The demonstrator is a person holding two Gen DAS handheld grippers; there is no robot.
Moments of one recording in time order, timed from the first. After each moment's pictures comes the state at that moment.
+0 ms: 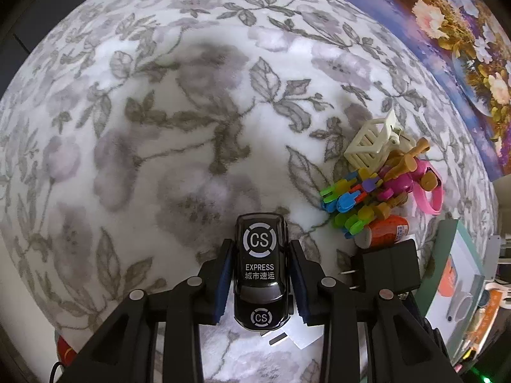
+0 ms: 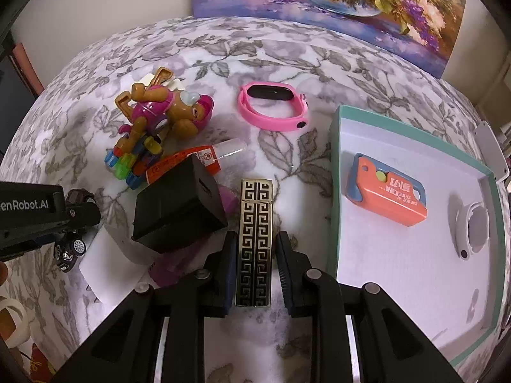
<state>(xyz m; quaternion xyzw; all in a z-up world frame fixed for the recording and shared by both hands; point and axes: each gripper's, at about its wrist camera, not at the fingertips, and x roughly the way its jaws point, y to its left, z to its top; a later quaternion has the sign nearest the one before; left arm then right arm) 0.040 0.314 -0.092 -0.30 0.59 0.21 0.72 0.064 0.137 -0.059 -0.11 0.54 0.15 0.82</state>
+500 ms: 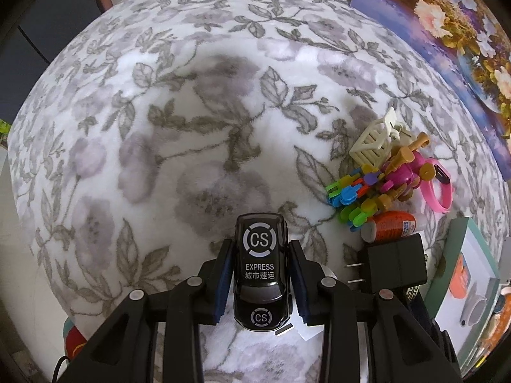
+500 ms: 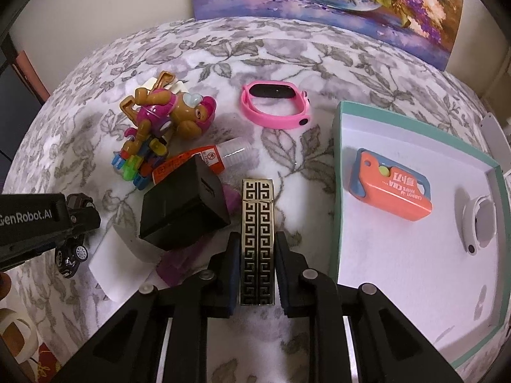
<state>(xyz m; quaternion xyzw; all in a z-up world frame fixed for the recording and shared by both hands) 0.031 0.294 -0.073 -0.28 0.58 0.25 0.73 0.064 0.131 -0.056 -0.07 0.55 0.16 0.81</state>
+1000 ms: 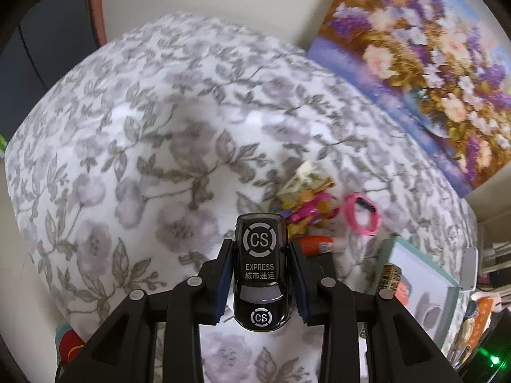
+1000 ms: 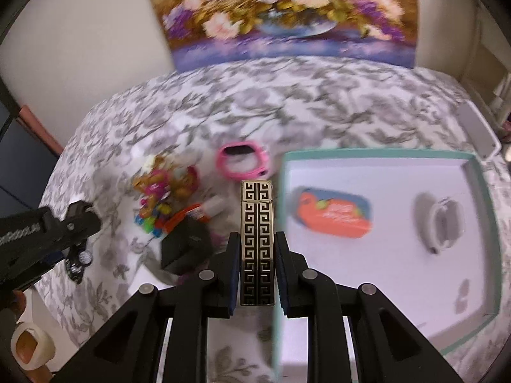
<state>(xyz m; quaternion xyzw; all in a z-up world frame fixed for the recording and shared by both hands) 0.021 0.273 0.013 -0.28 0.49 0.21 0.80 0.077 0.080 0.004 0.01 0.52 0.14 0.84</state>
